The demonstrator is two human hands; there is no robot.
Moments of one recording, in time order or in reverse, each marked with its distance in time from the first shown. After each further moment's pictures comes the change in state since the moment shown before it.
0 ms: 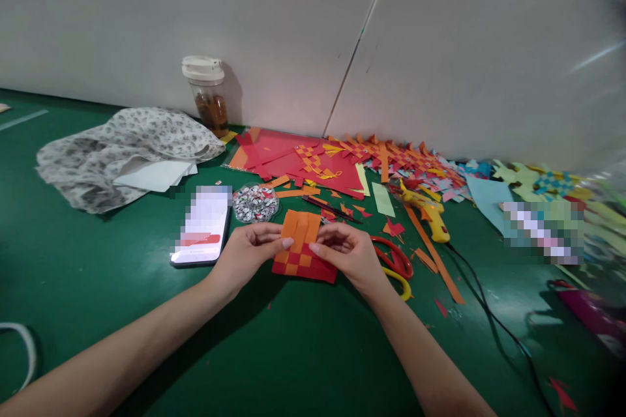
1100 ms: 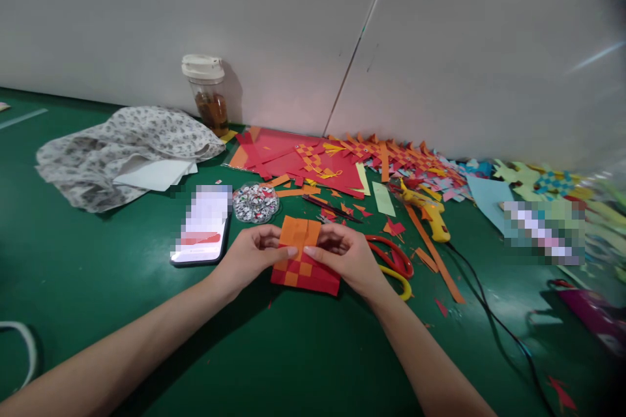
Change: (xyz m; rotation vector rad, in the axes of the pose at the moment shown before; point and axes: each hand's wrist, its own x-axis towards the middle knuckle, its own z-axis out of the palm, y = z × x) left_hand 0.003 -0.004 0.000 0.044 -0.096 -0.007; right_hand -0.002 -0.002 0.000 0.022 -0.144 -0.018
